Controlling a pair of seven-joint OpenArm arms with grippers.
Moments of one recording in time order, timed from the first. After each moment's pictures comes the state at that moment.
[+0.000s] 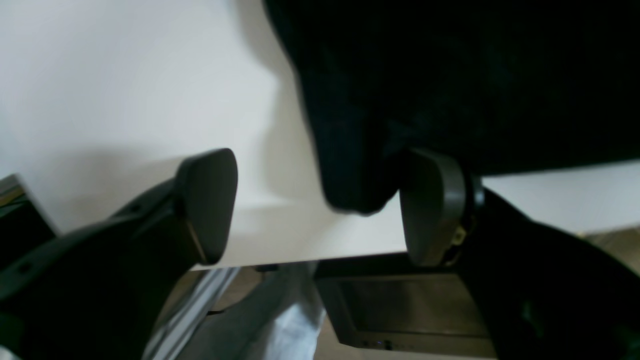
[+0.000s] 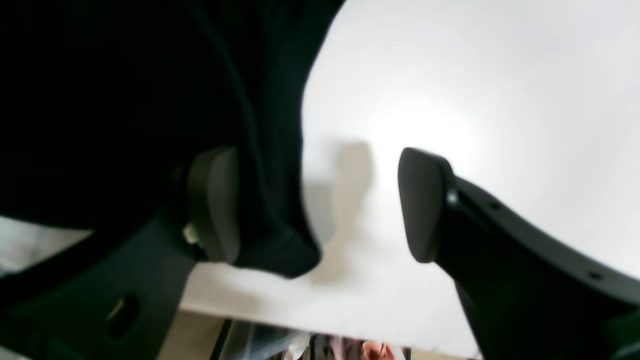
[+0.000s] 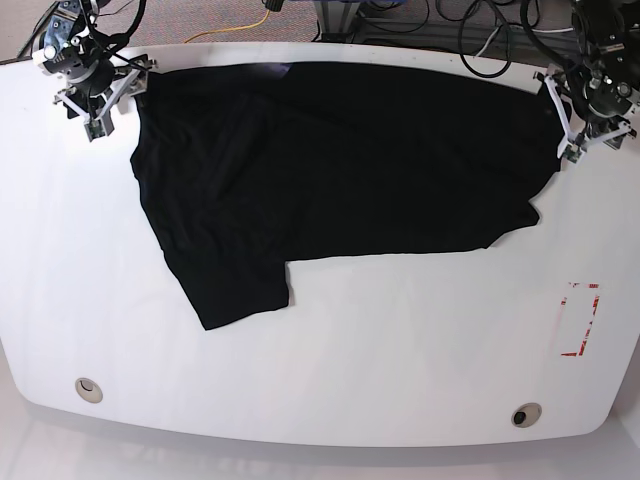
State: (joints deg) left arm 20.6 -19.4 -29.1 105.0 -5.4 -42.2 64.4; right arm -27.7 14.1 35.5 100.9 17.4 40.6 -50.5
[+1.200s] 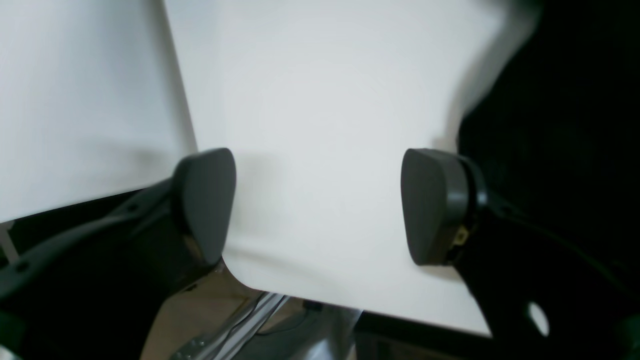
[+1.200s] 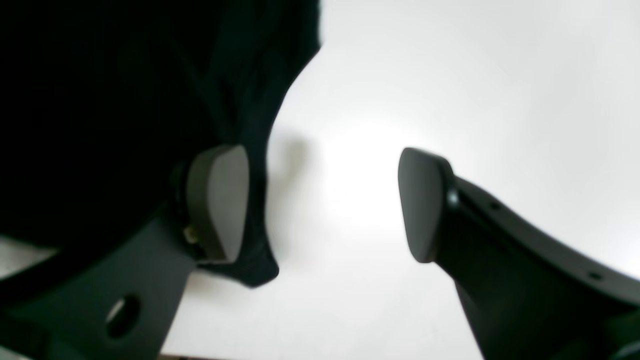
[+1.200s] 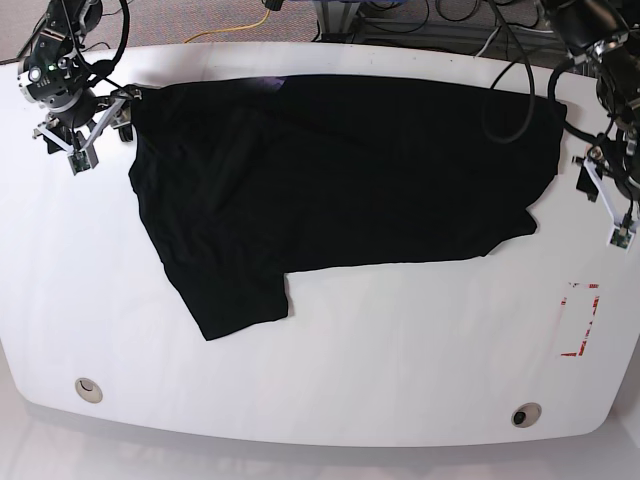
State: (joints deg) left arm 0.7 -20.1 -32.7 110.0 -5.3 -41.9 75.6; right arm -22.8 17.0 35.8 105.2 17.3 40.5 -53.3
